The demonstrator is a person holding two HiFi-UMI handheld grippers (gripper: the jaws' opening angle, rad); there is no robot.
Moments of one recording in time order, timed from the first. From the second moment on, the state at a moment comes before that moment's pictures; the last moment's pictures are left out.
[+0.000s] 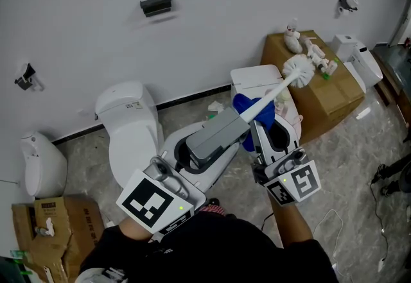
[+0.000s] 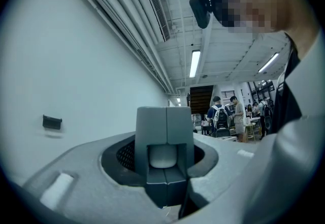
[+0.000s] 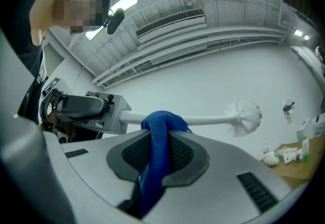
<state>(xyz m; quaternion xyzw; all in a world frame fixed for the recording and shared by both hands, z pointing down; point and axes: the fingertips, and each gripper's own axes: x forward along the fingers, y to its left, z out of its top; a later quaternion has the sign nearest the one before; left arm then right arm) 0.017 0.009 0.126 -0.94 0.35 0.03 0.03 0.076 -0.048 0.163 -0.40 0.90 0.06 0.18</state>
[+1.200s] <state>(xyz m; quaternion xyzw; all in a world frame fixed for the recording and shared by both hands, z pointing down) 0.018 0.011 0.119 -0.94 0.35 0.03 0.03 0.106 -0.077 0.156 -0.42 0.89 0.06 0.18</state>
